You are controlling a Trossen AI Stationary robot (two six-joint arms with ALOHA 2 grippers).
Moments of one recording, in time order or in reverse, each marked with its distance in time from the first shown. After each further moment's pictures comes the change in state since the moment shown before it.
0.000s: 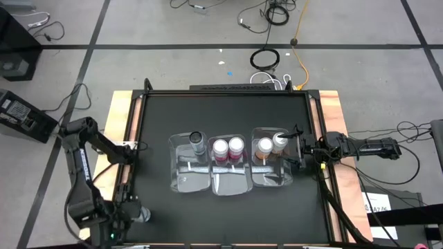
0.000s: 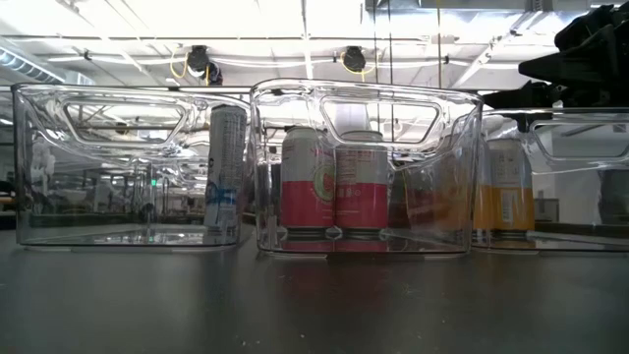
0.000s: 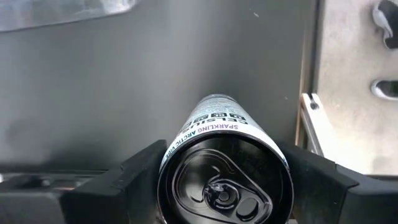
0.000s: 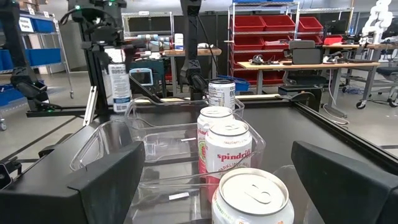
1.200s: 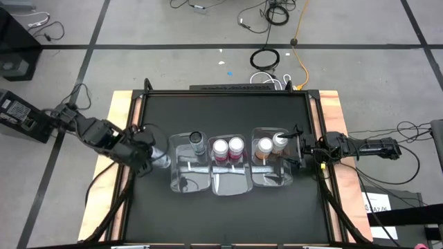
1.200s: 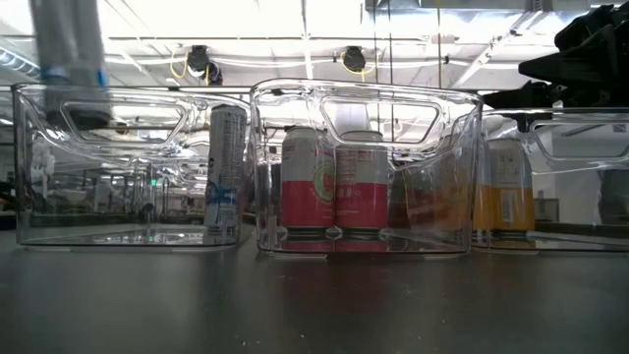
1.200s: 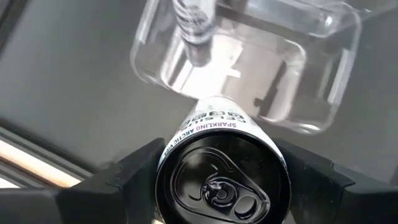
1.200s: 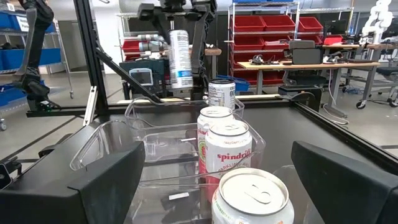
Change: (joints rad) left arm 0.701 -0.388 0.000 -0.224 -0.123 0.282; right arm 0.000 0.000 0.000 0.000 0.000 0.000
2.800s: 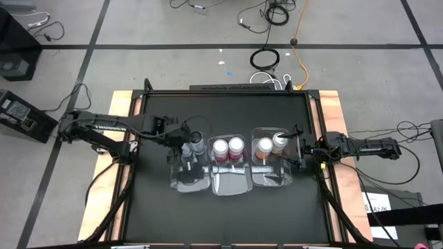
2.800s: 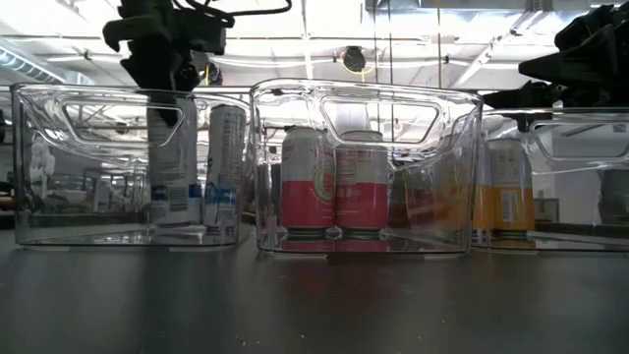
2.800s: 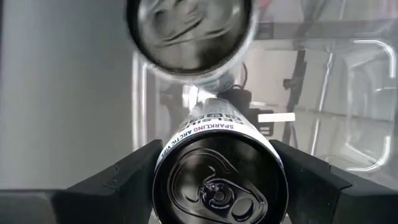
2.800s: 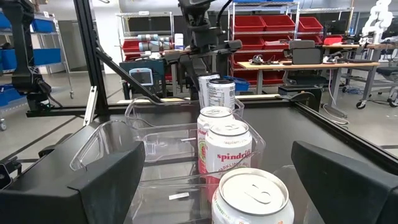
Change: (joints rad) left arm 0.526 0.188 -0.292 0.535 0.148 0.857; right arm 0.000 0.000 0.000 0.000 0.000 0.000
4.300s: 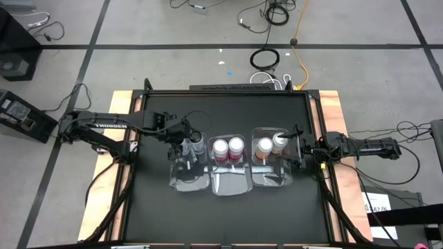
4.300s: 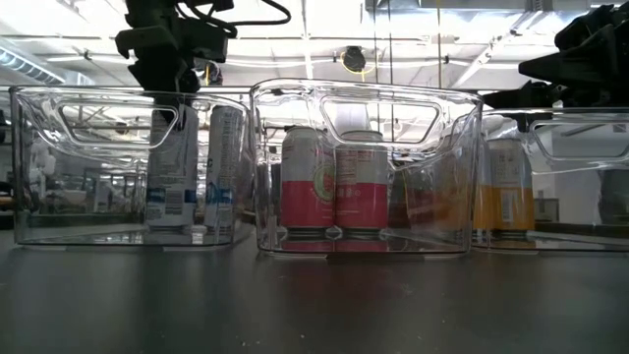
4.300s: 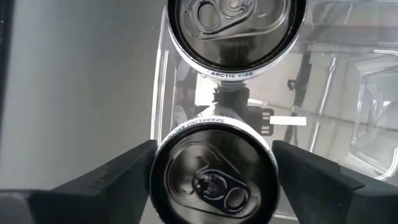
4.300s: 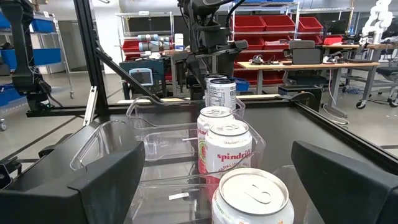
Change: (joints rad) left arm 0.061 0.000 0.000 -0.009 0.011 0.004; right arm 0.000 0.000 0.000 0.000 0.000 0.000
